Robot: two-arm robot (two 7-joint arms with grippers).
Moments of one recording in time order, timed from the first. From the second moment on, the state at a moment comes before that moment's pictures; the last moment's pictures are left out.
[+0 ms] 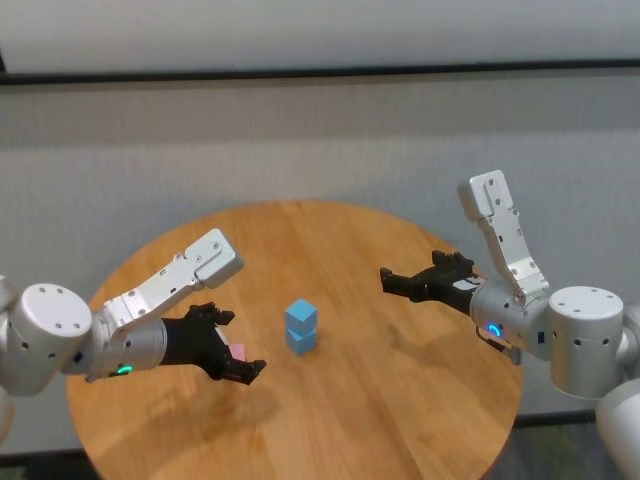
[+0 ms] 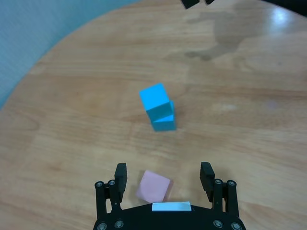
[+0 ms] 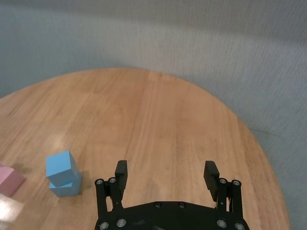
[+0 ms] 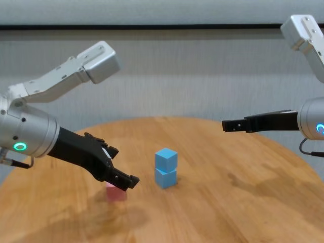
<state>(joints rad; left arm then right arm) -0.61 0.47 0.65 -1.21 -0.10 0.31 -0.67 0.50 0.19 -0.28 -1.16 0.18 0.40 0.30</state>
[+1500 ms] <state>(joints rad) -0.68 0.39 0.65 -0.99 -0.09 0.30 -0.71 0.51 0.19 -0.28 -1.16 0.18 0.41 0.30</state>
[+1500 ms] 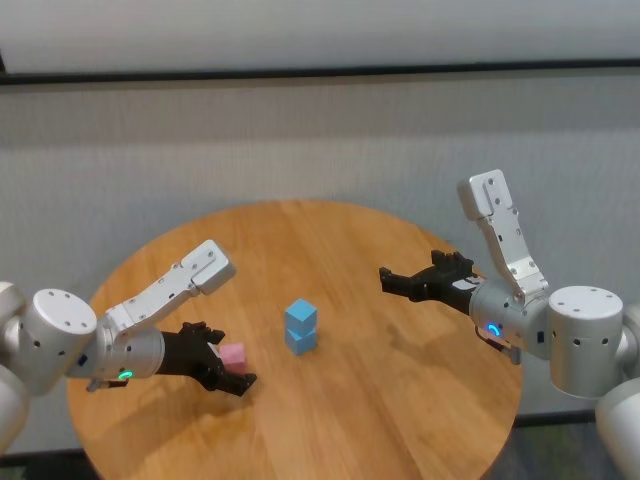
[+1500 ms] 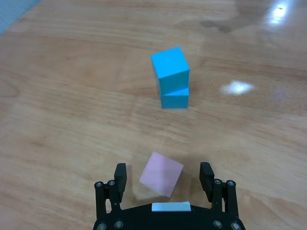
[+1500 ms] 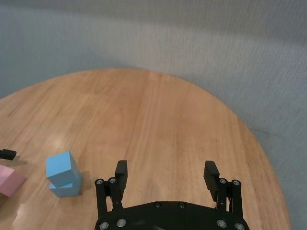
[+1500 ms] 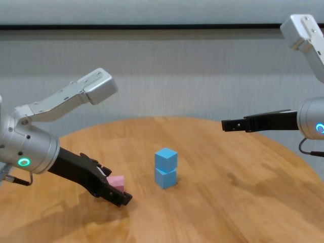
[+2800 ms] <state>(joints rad) -0.69 0.39 0.67 -0.99 -0.09 0.33 -0.72 0.51 0.19 -0.28 -1.16 0.18 0.41 0.30</state>
